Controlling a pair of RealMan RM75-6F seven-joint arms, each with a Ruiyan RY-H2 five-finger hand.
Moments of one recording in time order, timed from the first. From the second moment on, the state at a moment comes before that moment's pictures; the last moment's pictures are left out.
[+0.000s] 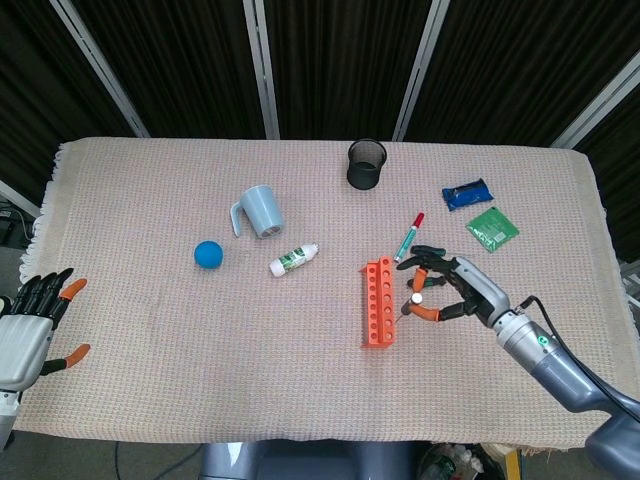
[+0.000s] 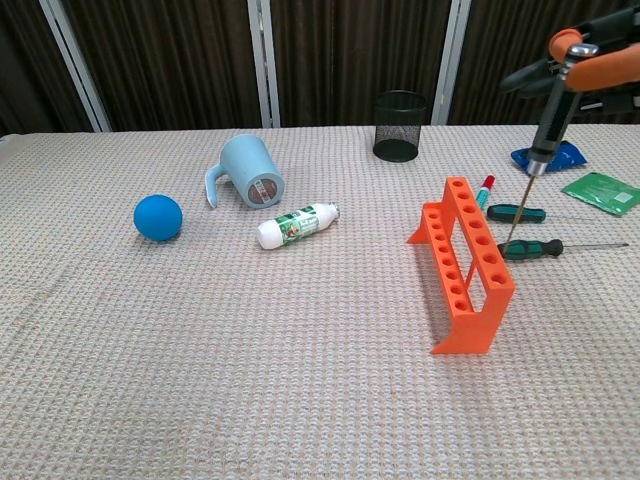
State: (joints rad) left arm -0.14 -1.06 -0.01 -1.70 1.55 1.44 0.09; right arm 0.52 -0.87 0.35 -1.89 -1.51 0.64 1.28
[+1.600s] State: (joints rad) left arm -0.14 -1.07 -0.01 -1.68 1.53 1.43 0.07; right arm 0.64 -1.00 0.22 -1.83 -1.36 0.68 1.01
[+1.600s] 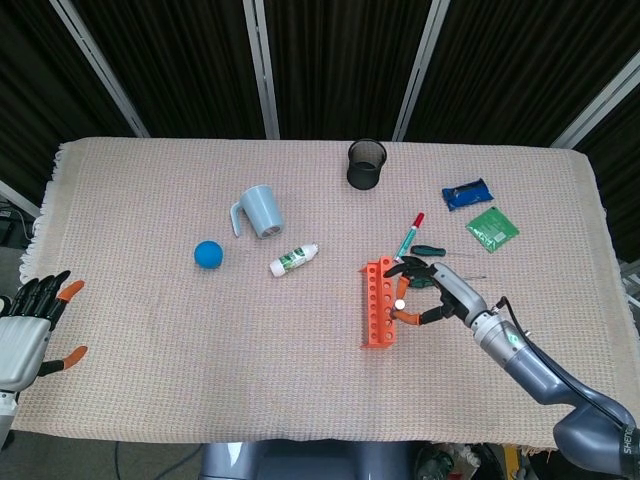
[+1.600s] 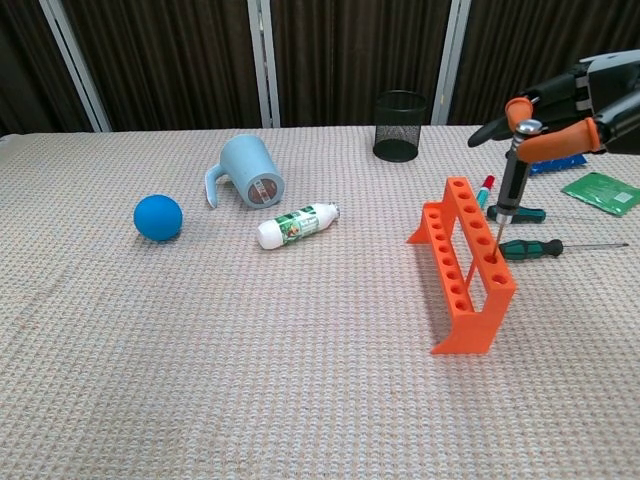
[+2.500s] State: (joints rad) left arm -0.15 -1.07 -0.01 -1.68 1.53 1.41 0.08; right arm 0.65 -1.09 0.20 -1.83 -1.21 0.69 0.76
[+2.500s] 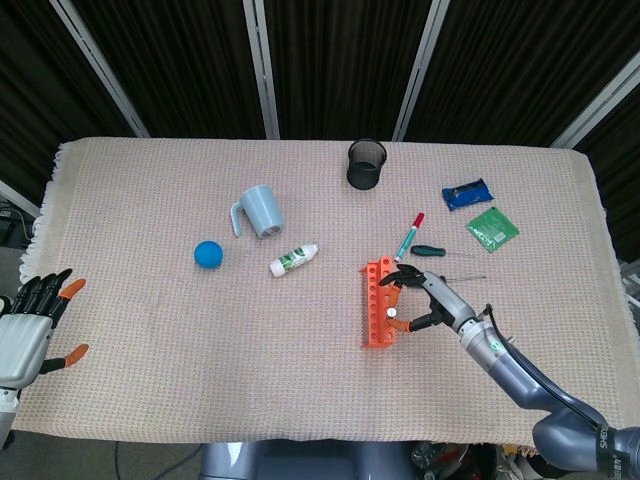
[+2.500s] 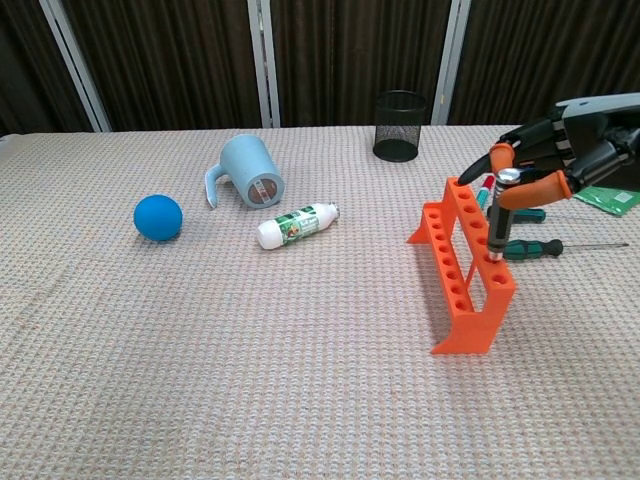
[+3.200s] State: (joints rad) left arm -0.14 -1.07 -0.01 -1.68 1.52 1.41 0.08; right arm 0.64 -1.11 0.22 -1.81 -1.20 0.67 0.73
